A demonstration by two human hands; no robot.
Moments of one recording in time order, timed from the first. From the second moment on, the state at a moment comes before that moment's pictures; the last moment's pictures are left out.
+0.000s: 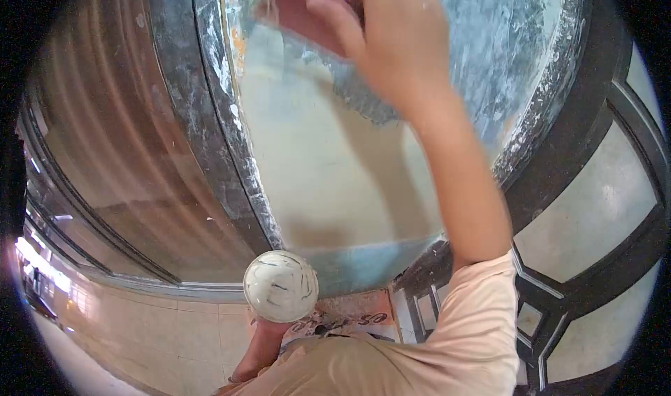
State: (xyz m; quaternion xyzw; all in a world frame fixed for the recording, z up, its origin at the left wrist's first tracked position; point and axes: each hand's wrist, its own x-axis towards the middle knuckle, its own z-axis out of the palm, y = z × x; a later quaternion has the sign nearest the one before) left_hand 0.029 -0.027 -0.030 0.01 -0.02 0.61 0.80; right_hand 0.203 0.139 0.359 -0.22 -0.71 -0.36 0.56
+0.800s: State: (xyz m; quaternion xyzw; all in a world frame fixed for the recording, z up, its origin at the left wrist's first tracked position) left_hand 0.069 0.004 -0.017 0.05 -0.09 0.60 0.80; right_hand 0.214 0.094 0.129 -0.47 -0.83 0.13 0.27
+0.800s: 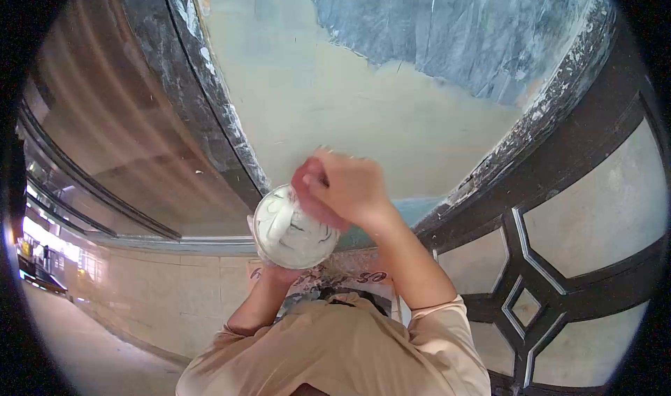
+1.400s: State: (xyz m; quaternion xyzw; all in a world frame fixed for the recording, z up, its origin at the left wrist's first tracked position) left_hand 0.126 0.003 0.001 0.08 0.02 0.68 0.73; right_hand 0.296 0.100 0.157 -0.40 -0.87 0.04 0.27
